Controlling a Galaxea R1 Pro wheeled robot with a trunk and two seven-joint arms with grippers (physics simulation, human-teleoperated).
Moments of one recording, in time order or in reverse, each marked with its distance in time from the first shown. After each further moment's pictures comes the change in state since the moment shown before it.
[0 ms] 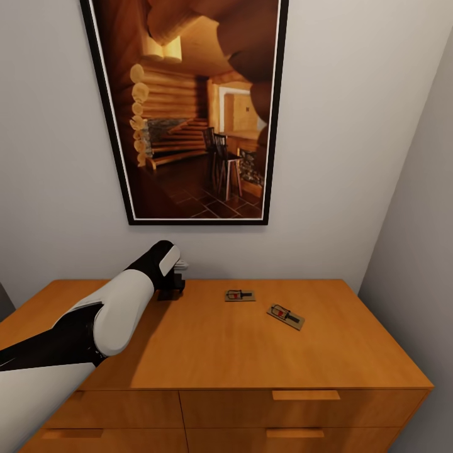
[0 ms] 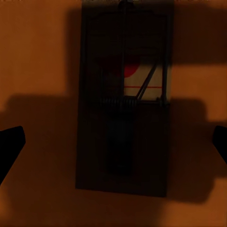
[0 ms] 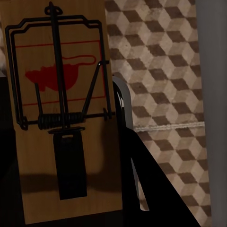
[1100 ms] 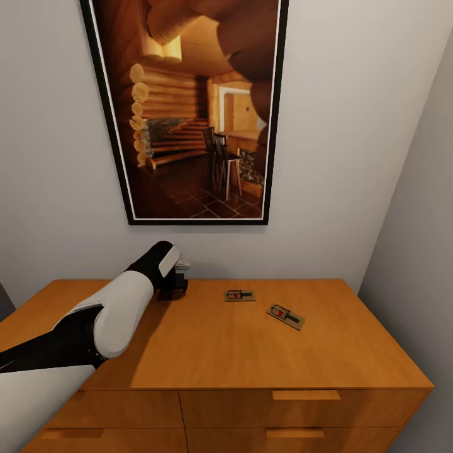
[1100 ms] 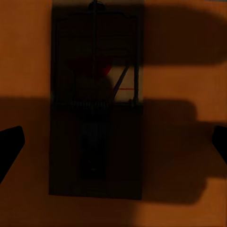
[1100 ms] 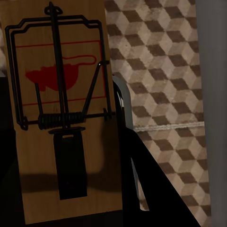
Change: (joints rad) left arm 0.011 0.000 0.000 -0.018 -0.003 -0.003 -0.068; right arm 0.000 0.000 -0.001 0.000 0.000 0.000 0.000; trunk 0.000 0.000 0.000
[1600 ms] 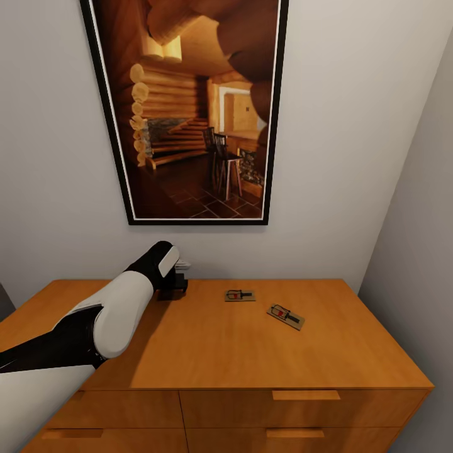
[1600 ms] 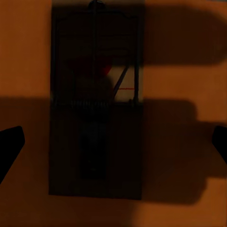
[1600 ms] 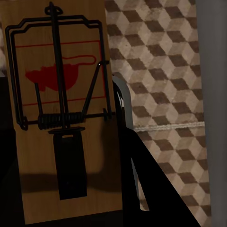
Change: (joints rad) left arm 0.001 0.001 0.002 -0.002 0.004 0.000 0.000; right arm 0.000 0.000 0.000 0.000 0.000 0.000 0.001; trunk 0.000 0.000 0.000
